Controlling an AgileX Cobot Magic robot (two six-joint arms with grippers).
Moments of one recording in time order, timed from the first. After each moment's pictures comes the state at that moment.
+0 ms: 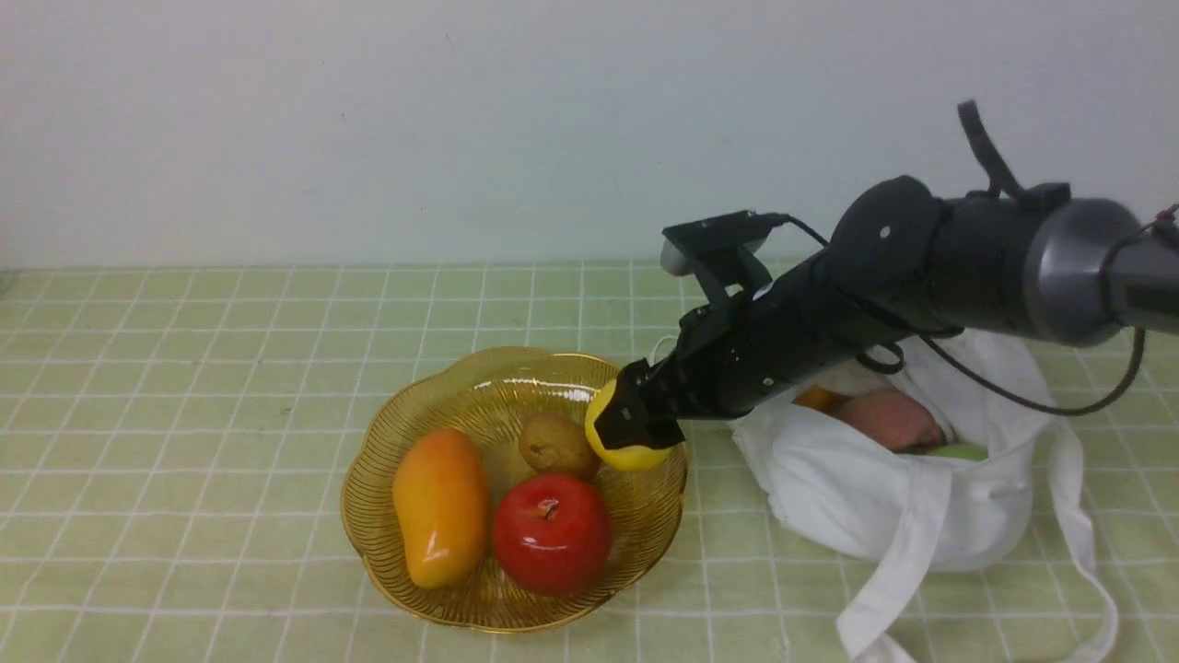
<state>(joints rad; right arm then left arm) 0.46 1.96 -1.34 0.75 0.68 -0.69 -0.06 -0.01 0.03 -0.03 0.39 0.03</state>
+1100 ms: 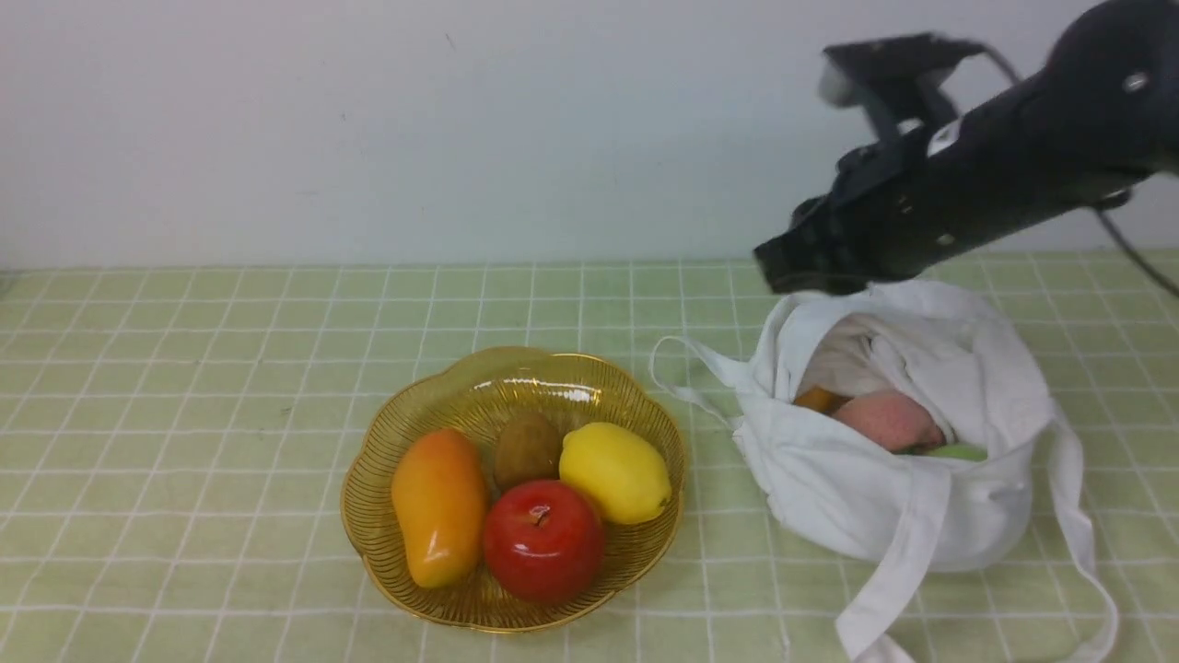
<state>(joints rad) 0.34 1.58 -1.36 0.35 0.82 -0.31 -0.06 -0.01 0.03 -0.03 0.39 0.03</state>
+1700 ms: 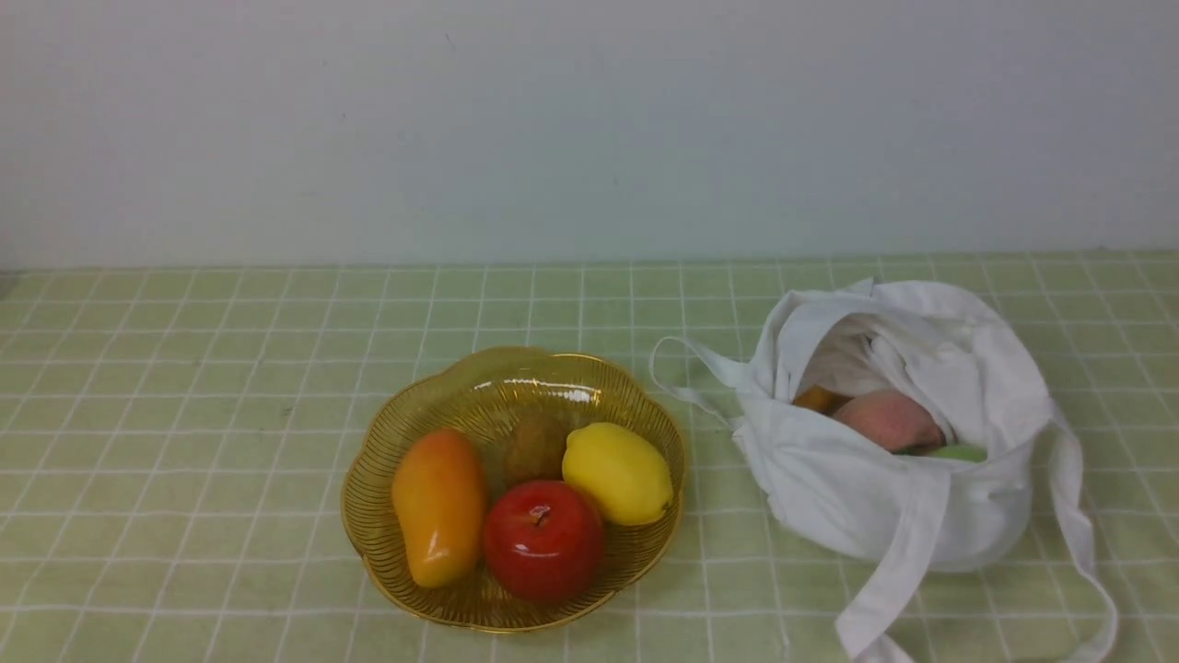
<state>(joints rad) 0.31 0.43 -0.81 0.11 0.52 0.02 -0.06 -0.01 0.03 -0.03 0.39 0.03</state>
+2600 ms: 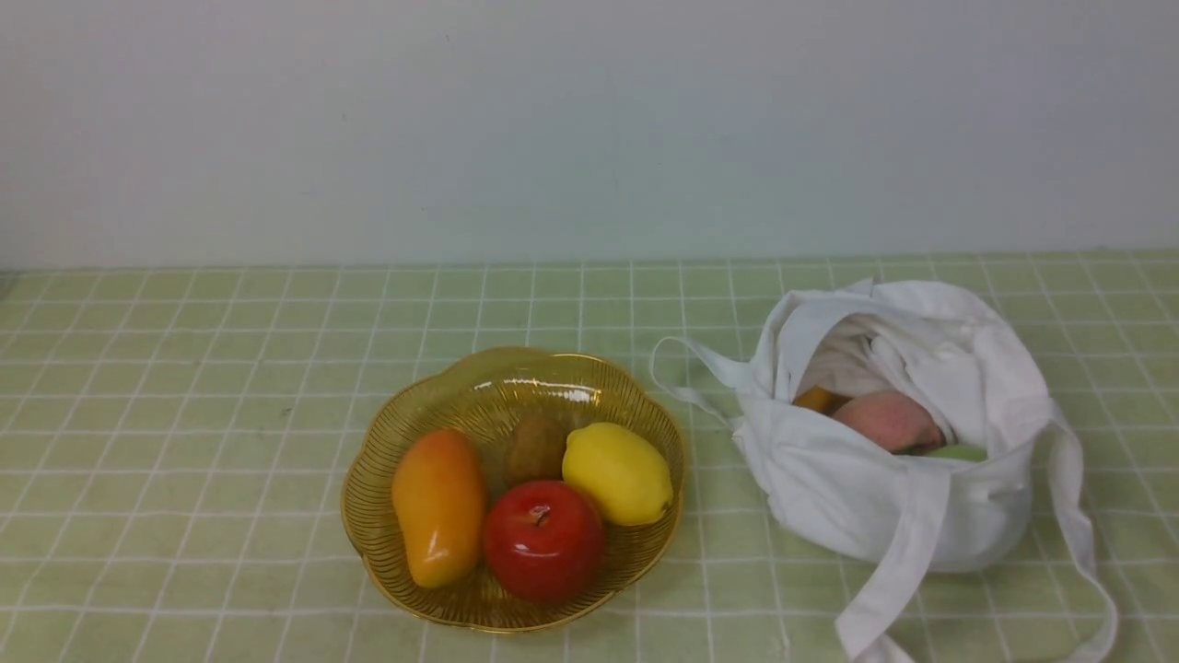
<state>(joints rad) 0.31 -0.01 -0.16 0.03 0.24 0.07 -0.06 -0.01 0.03 -0.02 0.39 0.03</state>
